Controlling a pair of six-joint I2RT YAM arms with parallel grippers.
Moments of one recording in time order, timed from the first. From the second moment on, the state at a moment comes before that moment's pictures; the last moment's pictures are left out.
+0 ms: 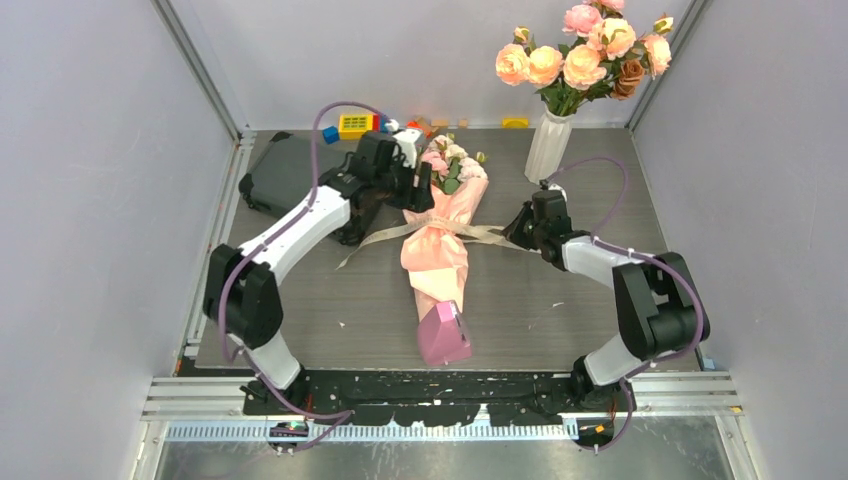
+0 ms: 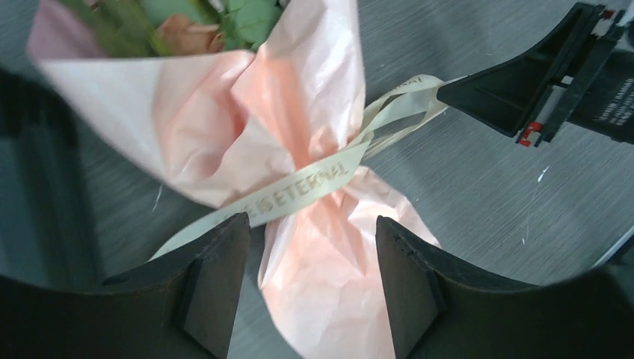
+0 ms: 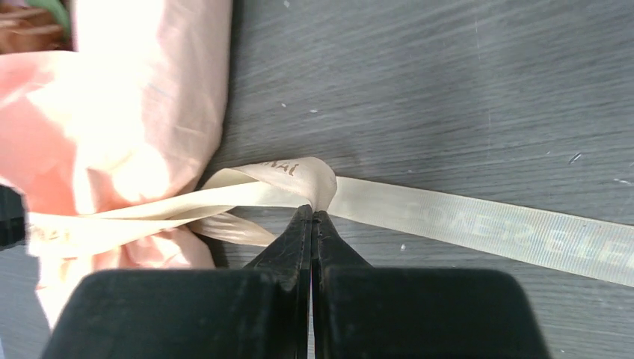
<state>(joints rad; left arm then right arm) -0.51 1.65 1.41 -0.42 0.22 -0.21 0.25 1.57 0.74 0.12 -0.05 0.66</state>
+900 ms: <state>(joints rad) -0.74 2.16 1.87 -0.60 0.12 0.14 0.25 1.50 0.71 0.16 -0.05 0.63</state>
